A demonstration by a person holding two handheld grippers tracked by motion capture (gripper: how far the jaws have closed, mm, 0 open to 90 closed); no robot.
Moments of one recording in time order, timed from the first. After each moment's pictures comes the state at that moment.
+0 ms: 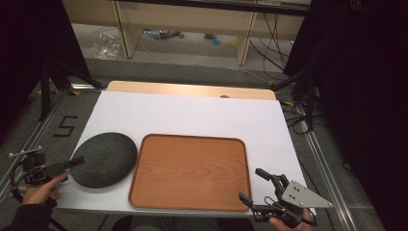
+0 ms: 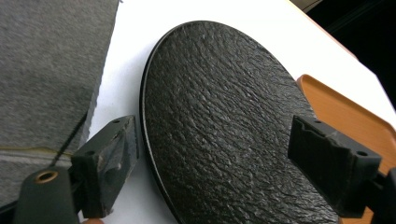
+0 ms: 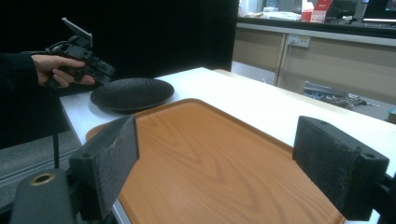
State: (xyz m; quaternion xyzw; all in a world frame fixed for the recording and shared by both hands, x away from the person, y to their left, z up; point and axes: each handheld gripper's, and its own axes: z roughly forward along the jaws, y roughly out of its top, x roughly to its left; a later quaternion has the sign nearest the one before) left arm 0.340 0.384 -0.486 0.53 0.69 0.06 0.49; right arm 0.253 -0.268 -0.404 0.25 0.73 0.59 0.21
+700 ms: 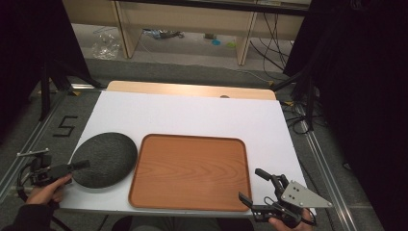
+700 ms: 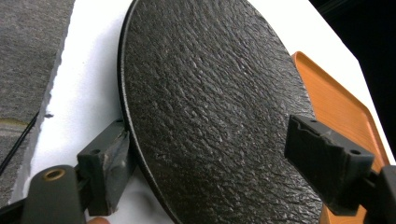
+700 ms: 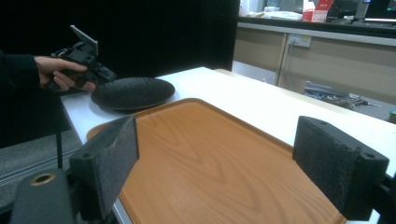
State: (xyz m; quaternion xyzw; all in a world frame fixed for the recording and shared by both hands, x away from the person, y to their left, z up) left arm 0.344 0.381 -0.498 0.54 0.70 -0.01 0.48; right arm 0.253 -0.268 -0.405 0.25 0.73 0.59 0.22
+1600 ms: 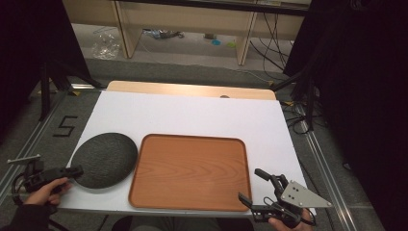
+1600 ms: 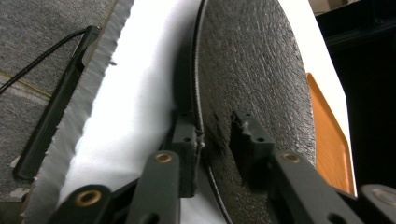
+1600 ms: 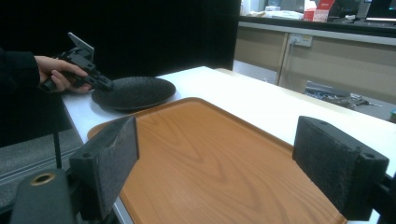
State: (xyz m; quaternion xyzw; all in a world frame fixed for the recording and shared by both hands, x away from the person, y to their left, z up) left arm 0.332 0.398 -0.513 0.45 0.75 -0.08 0.48; right arm 0.252 -0.267 -0.405 0.26 0.73 0.59 0.21
